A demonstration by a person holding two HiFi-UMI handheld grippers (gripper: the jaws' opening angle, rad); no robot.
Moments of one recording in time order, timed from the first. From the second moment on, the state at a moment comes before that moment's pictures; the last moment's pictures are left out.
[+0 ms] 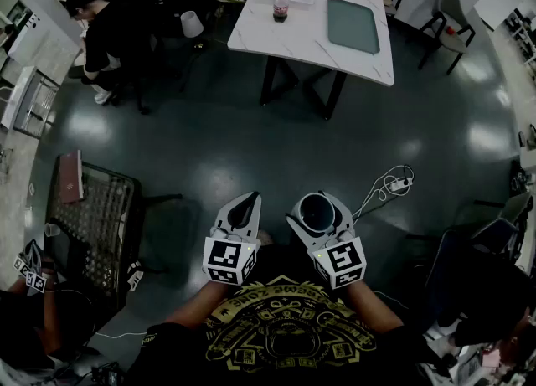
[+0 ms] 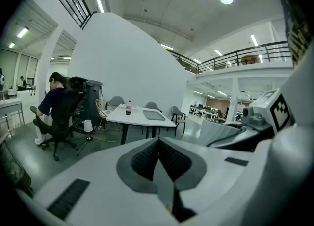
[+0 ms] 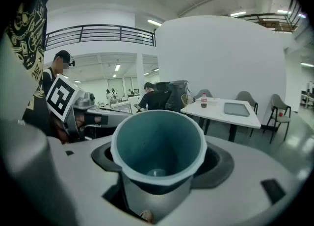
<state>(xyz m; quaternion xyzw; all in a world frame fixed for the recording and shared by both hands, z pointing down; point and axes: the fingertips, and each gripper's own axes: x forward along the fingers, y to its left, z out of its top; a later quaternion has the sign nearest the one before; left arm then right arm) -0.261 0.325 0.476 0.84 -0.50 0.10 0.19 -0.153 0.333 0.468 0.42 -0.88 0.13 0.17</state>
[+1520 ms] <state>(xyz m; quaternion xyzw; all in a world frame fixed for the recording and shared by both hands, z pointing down) -0.155 0.222 0.447 0.82 -0.54 0.12 0.16 -0.036 0.210 0.456 0.41 -0.89 0.16 0.12</state>
